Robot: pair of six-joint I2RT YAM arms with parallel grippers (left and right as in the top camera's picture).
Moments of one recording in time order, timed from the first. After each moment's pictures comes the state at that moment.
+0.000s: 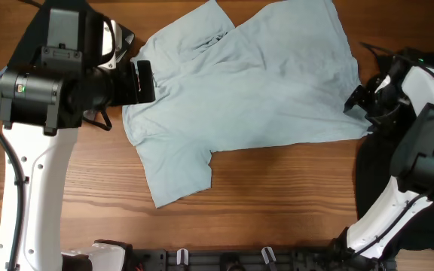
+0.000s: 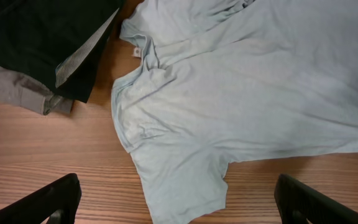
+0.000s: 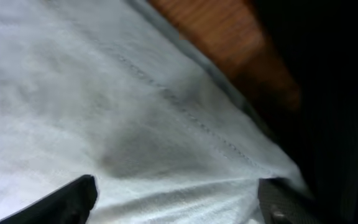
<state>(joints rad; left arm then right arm) -0.19 1.48 1.87 -1.43 0.00 -0.26 -0.36 2.12 1.50 -0.98 -0.17 0.26</state>
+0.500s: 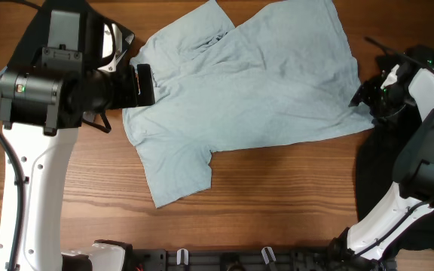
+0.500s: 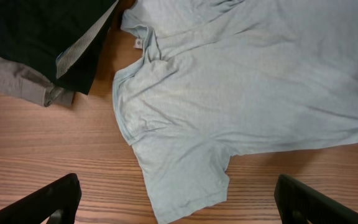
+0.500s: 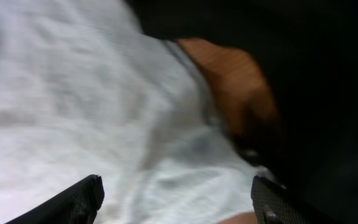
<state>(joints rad) -0.19 1.48 1.87 -1.45 0.00 -0.26 -0.38 2.06 1.48 -0.93 -0.16 0.22</state>
